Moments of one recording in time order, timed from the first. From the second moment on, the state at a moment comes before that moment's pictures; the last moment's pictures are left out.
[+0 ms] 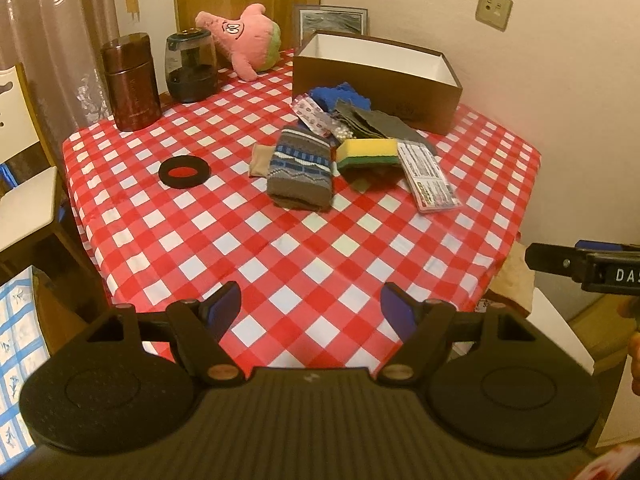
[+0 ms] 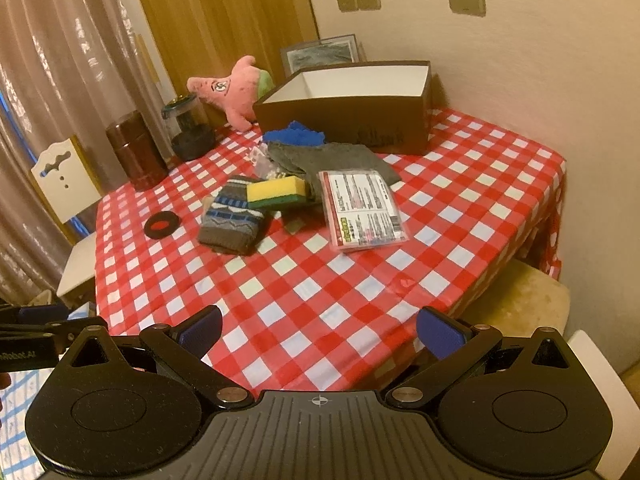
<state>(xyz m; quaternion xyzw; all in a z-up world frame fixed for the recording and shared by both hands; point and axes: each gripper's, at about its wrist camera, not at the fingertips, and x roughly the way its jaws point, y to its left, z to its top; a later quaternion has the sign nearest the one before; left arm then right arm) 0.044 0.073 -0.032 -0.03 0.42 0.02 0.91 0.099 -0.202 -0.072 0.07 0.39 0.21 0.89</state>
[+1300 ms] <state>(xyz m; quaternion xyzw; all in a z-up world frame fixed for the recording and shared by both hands) 0.241 0.043 -0.099 -0.08 0.48 0.11 0.86 0.360 -0.160 -0.190 0.00 0.46 0.28 0.84</state>
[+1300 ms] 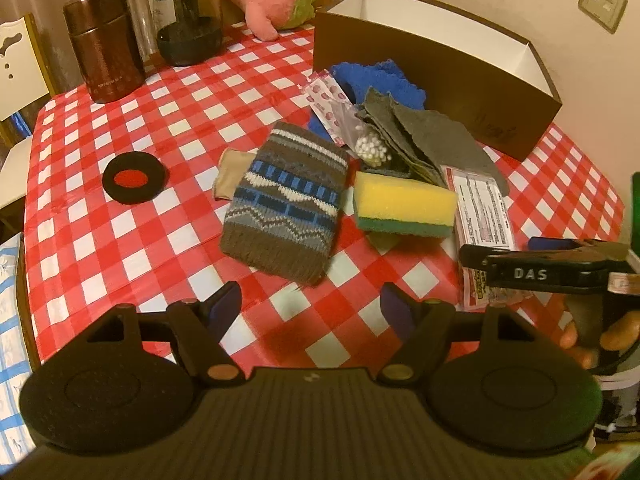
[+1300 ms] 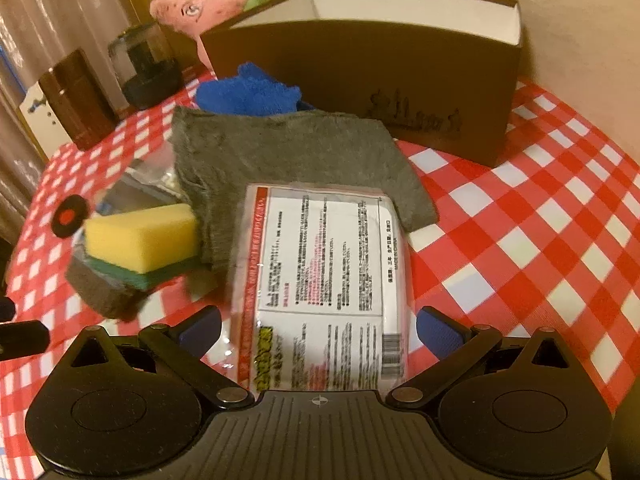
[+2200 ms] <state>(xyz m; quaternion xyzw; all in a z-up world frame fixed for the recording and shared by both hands) 0.263 0.026 -0.110 -0.07 0.50 0.10 0.86 0.372 -0.153 -0.205 -0.08 0.45 0.30 0.84</state>
